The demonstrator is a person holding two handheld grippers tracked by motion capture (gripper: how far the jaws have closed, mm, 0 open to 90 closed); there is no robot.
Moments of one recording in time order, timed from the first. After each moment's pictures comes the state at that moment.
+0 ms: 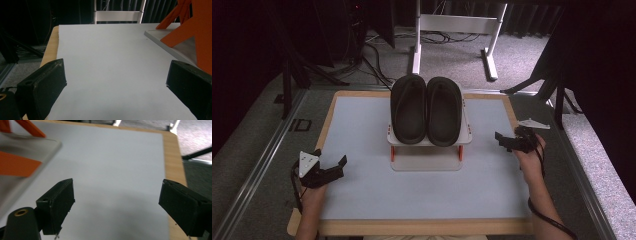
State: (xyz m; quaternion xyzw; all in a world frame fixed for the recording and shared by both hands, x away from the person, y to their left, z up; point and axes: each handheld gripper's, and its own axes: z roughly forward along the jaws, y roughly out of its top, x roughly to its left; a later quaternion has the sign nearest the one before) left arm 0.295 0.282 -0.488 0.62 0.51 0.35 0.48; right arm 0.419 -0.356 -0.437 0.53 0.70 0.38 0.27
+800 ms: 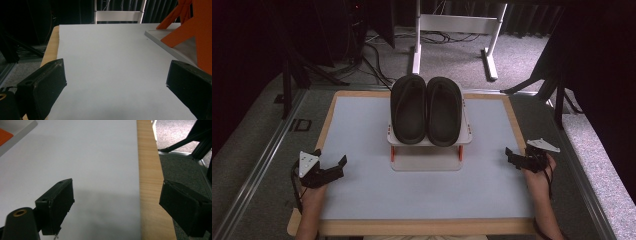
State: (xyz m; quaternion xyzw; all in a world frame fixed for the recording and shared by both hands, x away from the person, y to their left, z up) left arm 0.295 0.282 -0.488 0.62 0.51 0.35 0.48; right arm 0.372 -0.385 -0.474 0.56 0.67 0.37 0.31
